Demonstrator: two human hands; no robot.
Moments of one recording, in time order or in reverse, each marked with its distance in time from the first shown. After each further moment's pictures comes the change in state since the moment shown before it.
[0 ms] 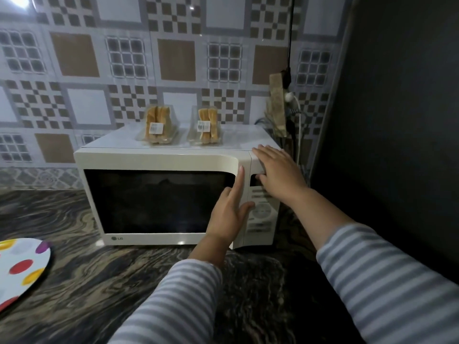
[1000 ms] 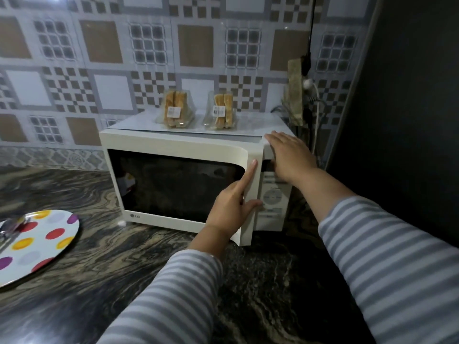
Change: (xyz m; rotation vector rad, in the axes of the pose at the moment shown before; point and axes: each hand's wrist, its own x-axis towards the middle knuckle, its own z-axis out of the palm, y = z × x) left_hand -0.029 0.011 -0.023 0.104 0.005 0.098; right_hand 0.006 0.001 -0.003 -0.067 -0.072 -0.016
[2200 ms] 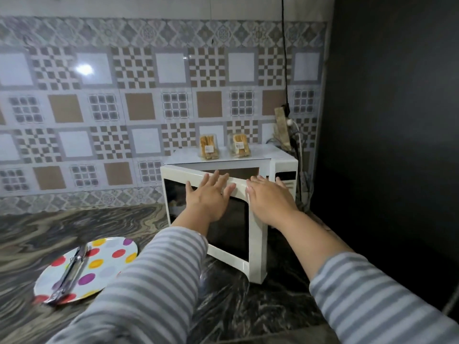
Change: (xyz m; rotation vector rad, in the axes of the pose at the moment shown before) left_hand -0.045 0.038 -0.210 0.650 -0.405 -0.253; right_hand -0.143 -0.216 -0.084 0.095 -0.052 0.172
